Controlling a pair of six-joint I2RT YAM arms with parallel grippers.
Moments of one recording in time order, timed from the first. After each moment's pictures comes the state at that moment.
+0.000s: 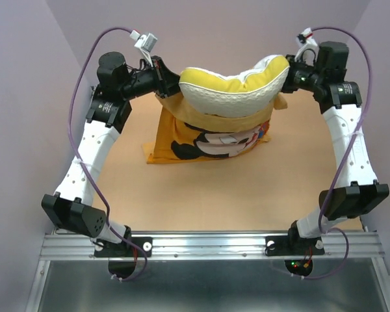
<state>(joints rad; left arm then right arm) -0.29 1.44 1.69 -0.17 0.81 -0.50 0.02 1.56 1.92 -0.65 -0.66 0.34</state>
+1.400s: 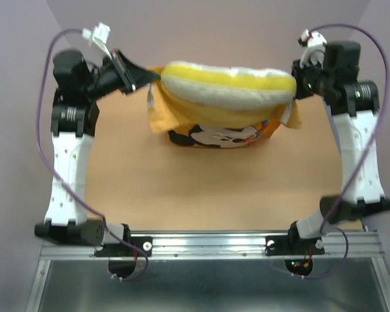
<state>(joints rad) -0.09 1.21 1.61 -0.42 0.81 -0.77 0.12 1.39 2.01 -1.03 -0.20 -0.10</state>
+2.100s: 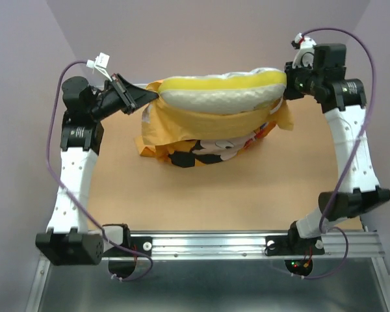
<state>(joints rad) -0.07 1.15 1.40 -0.22 0.80 -0.85 0.12 1.50 2.03 -0.96 -0.27 0.02</state>
